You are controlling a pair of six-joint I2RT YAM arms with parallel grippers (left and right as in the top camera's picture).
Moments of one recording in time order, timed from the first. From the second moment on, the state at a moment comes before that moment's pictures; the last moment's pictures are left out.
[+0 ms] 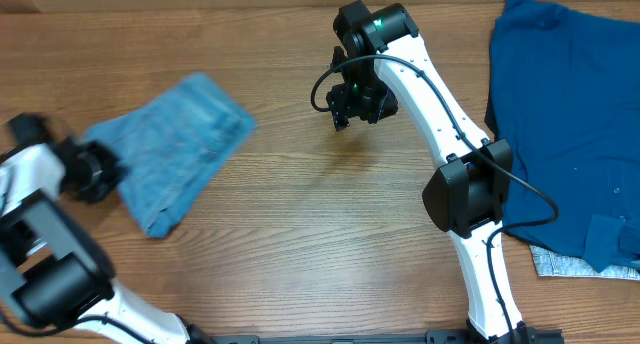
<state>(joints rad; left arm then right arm) 0.65 1.94 1.29 -0.74 0.35 -0.36 0.44 2.42 2.44 -1.61 -0.16 0.10</state>
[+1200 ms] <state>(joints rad) 0.77 1.60 1.43 -0.99 0.44 -0.25 0.44 2.42 2.44 -1.59 -0.16 0.10</state>
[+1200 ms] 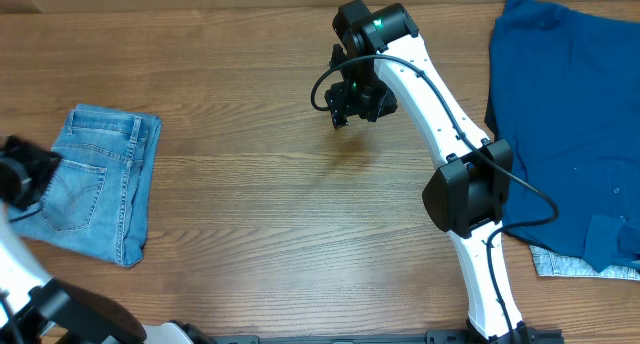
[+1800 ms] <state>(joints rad) 0.46 2.04 1.43 -0.78 -0.08 -0.23 0.44 2.42 2.44 -1.61 -0.17 0.10</state>
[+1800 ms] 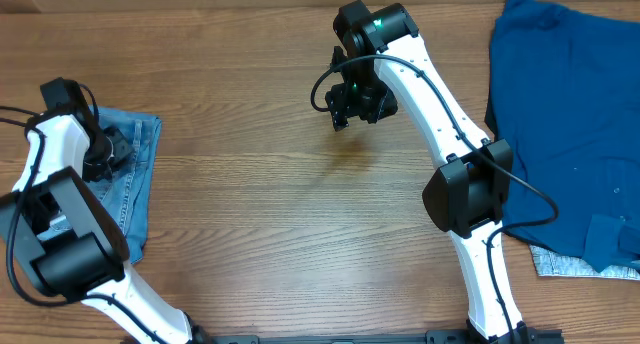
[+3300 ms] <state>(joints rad) 0.10 2.17 1.71 -1.43 0.15 0.00 0.44 2.42 2.44 -1.62 -0.17 0.10</state>
